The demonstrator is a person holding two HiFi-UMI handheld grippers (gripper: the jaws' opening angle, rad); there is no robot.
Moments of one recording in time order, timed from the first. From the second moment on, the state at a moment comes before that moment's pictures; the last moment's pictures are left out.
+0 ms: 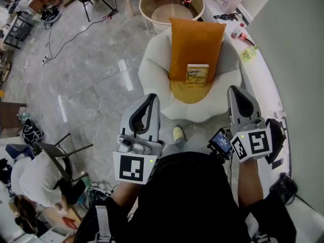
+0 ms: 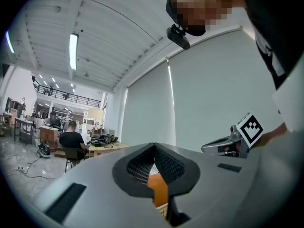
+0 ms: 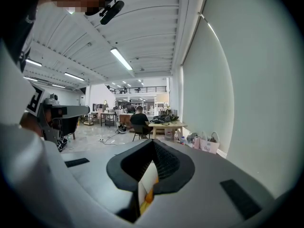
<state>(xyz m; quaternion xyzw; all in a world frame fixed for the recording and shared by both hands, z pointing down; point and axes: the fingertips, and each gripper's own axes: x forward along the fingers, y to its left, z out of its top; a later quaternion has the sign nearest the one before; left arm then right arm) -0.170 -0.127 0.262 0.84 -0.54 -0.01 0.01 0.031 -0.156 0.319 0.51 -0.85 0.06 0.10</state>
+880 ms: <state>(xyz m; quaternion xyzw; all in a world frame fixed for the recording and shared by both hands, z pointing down) -0.178 -0.116 0.247 0.84 -0.54 -0.02 -0.01 0.030 -0.149 0.295 0.52 -0.85 0.03 0.10</state>
